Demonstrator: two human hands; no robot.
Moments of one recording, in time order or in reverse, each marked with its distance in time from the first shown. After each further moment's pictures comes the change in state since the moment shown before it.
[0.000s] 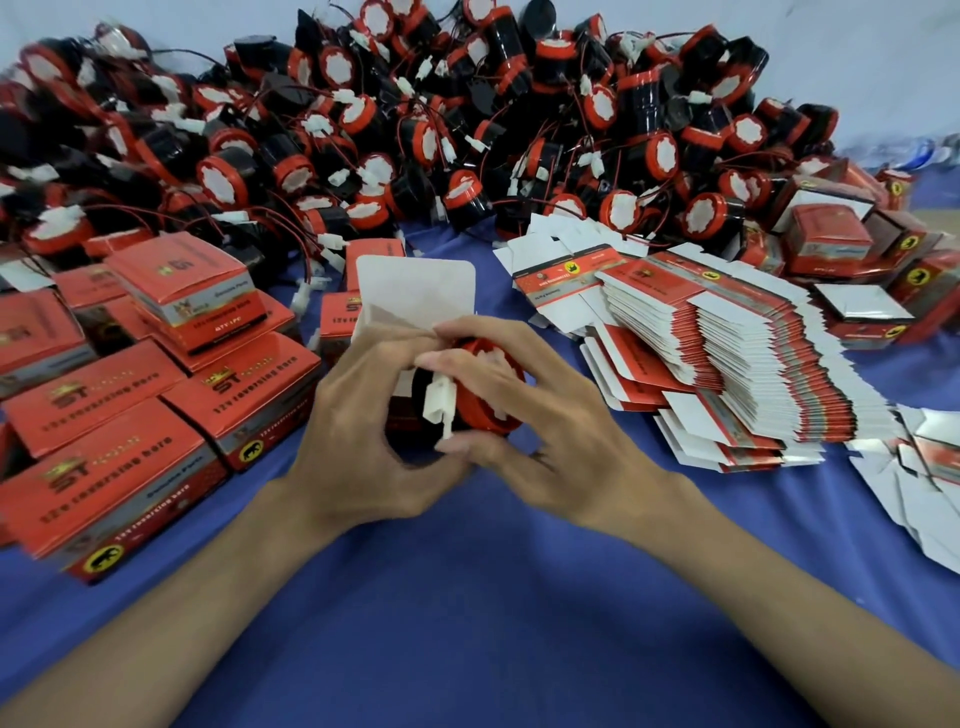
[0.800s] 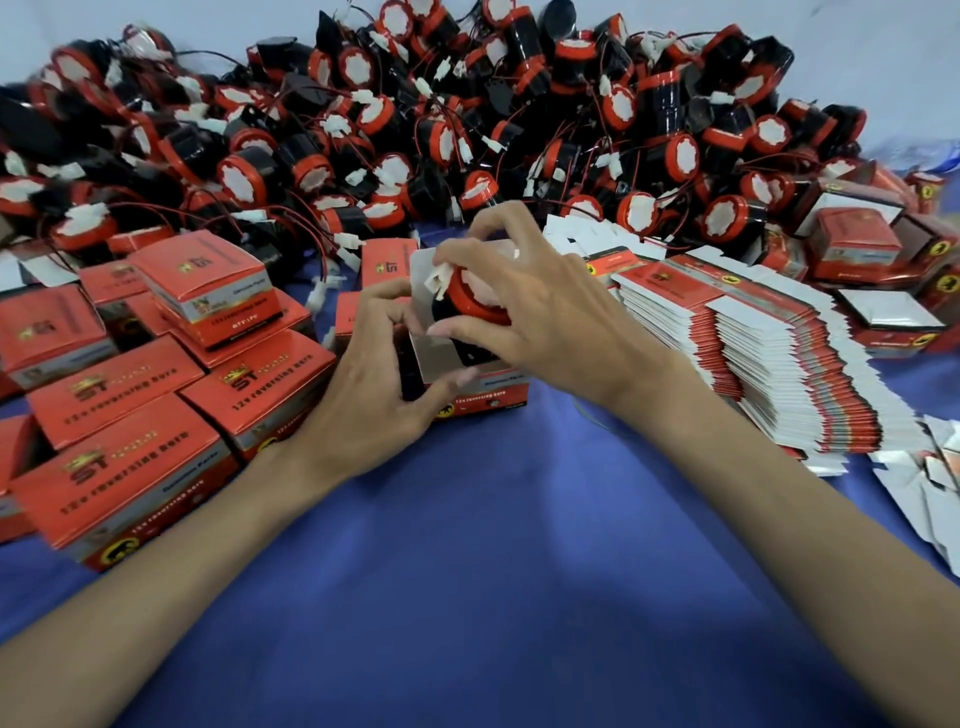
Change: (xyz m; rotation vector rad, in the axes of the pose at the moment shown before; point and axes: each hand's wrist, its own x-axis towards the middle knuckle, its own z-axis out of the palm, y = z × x) left_hand 0.004 -0.034 0.005 -0.086 -0.183 -0.424; right_hand 0.063 0.026 -0.024 -0.469 -0.228 0.152
